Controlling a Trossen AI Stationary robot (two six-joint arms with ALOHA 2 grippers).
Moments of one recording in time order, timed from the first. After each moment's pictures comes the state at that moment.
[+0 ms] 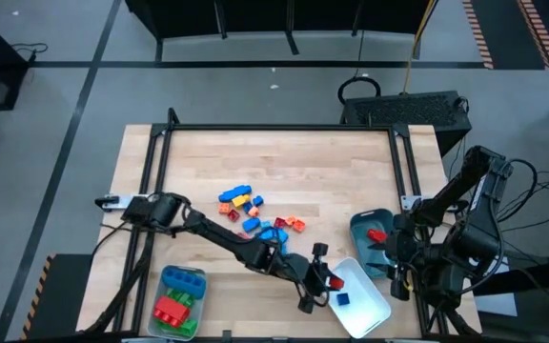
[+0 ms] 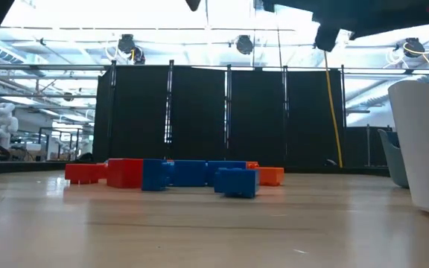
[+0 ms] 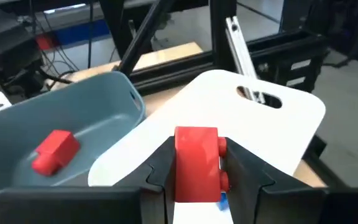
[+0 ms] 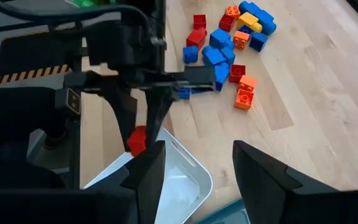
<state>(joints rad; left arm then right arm) -0.36 2.26 1.67 0.28 -0.10 0.12 1.01 1.31 1.41 -1.26 0.71 1.14</state>
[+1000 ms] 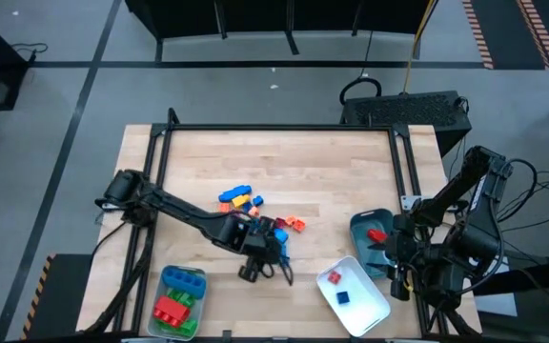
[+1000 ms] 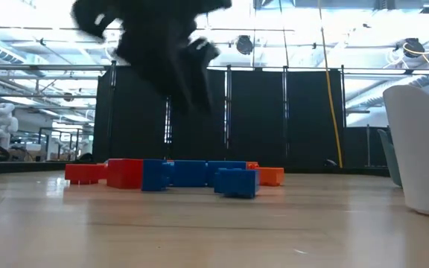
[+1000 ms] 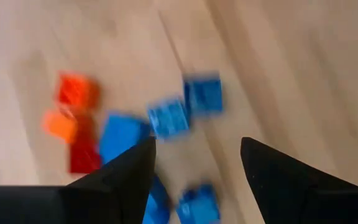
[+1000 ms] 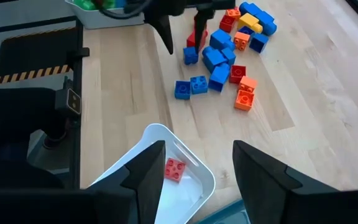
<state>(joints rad) -0.32 1.86 1.38 -0.60 -0.12 0.11 1.01 1.31 1.40 -1.25 0.71 1.13</state>
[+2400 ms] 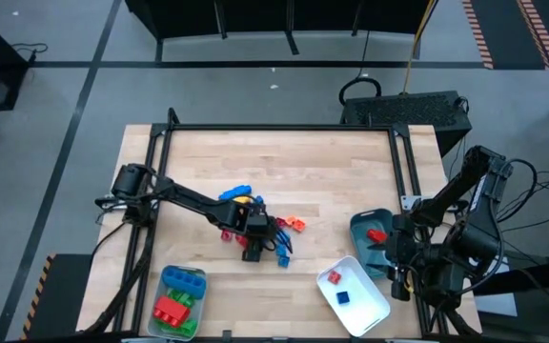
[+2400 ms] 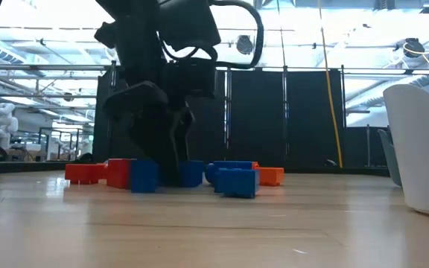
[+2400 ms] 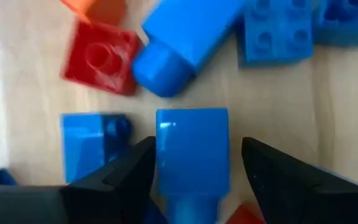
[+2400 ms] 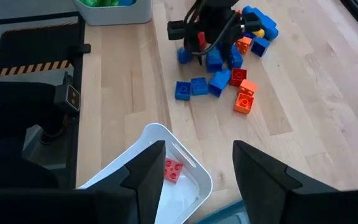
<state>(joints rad) -0.17 1.89 1.15 -0.43 -0.05 -0.05 1.01 1.31 1.40 -1.25 0.71 1.08</state>
